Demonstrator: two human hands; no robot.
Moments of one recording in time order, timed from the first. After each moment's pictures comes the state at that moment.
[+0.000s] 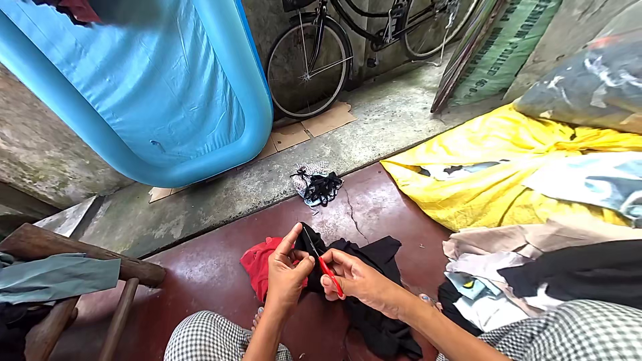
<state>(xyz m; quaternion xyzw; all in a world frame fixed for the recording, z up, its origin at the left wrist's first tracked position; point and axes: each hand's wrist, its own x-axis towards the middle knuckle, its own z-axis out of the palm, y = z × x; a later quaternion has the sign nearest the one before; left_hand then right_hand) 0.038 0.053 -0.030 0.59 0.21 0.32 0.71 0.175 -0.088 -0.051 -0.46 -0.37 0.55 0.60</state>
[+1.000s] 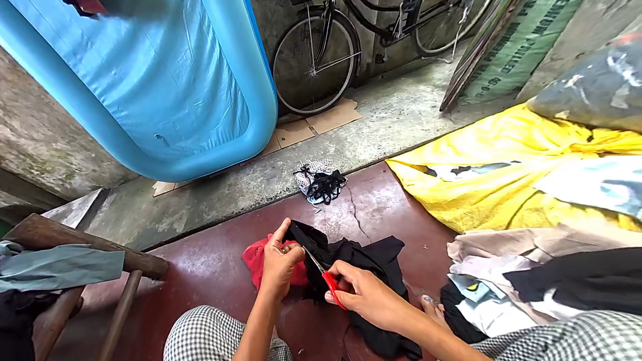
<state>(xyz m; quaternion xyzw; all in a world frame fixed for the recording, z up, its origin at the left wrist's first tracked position) 0.042 0.079 -0.034 0.56 0.32 0.28 0.71 0.166 -0.102 -0.059 -0.69 -0.44 0.42 0.39</state>
